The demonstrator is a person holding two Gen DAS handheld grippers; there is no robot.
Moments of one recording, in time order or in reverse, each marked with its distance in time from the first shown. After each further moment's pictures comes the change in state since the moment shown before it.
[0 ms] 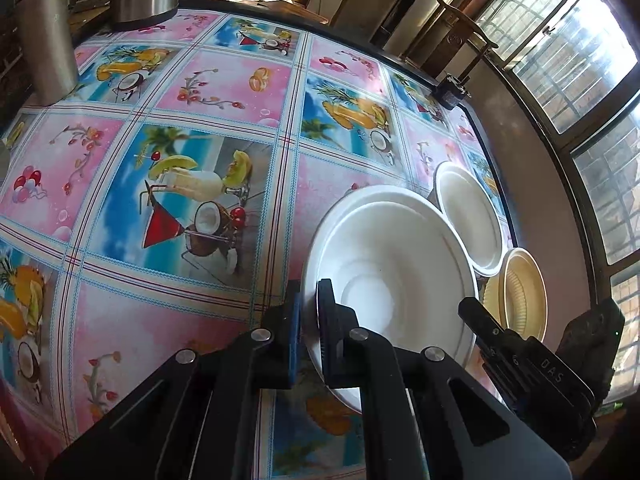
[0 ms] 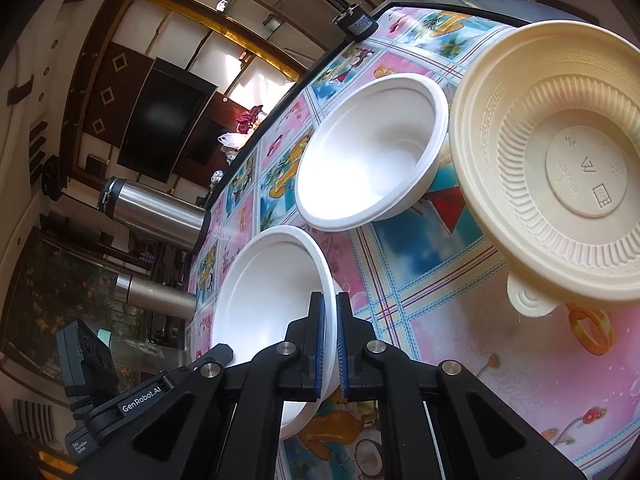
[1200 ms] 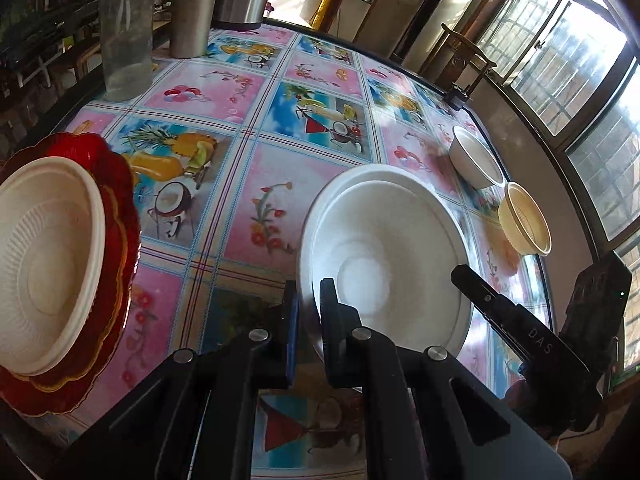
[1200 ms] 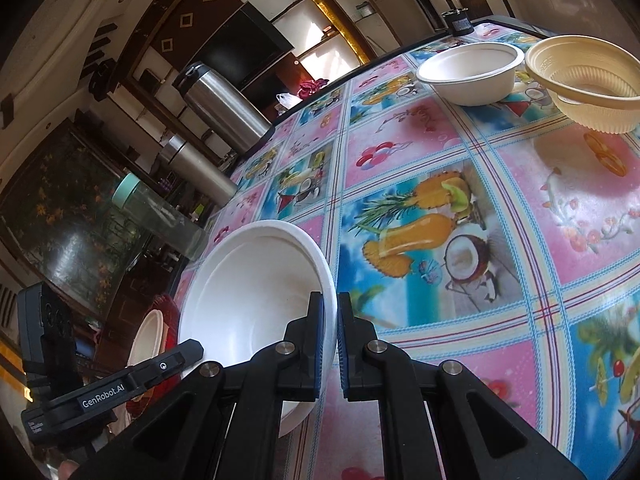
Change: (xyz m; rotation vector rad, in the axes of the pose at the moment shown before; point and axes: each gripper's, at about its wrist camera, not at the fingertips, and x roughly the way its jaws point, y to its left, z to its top) left arm -0.101 0.098 -0.139 0.005 -0.129 0.043; right arm -0.037 0.052 -0.164 -0.351 0.004 0.037
